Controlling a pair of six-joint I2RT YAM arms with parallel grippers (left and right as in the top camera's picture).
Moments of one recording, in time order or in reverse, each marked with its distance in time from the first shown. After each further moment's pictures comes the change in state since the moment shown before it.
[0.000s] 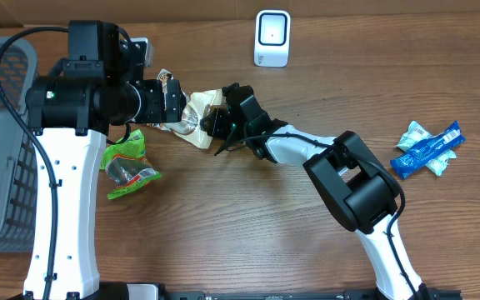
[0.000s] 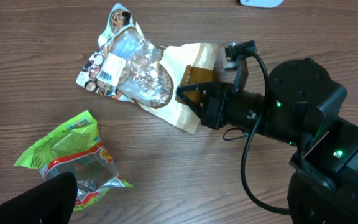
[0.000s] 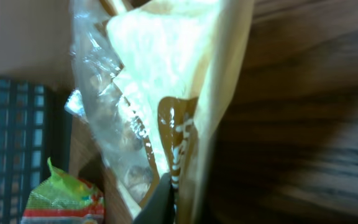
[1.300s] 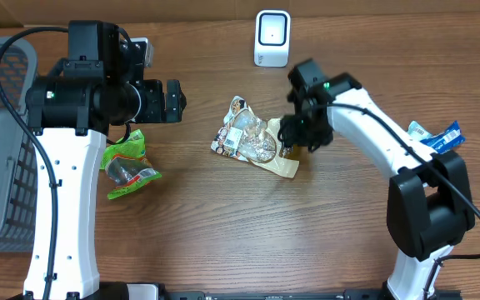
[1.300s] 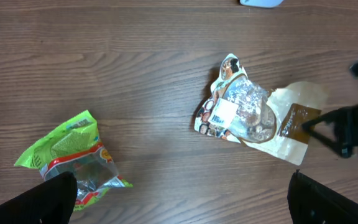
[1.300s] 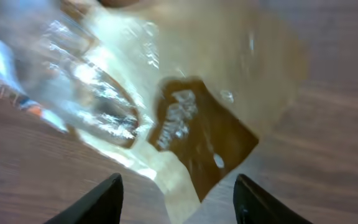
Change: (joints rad) left arm 0.000 0.000 0.000 -0.001 0.000 0.000; right arm -0.232 -0.358 0.116 -1.254 0.192 -0.639
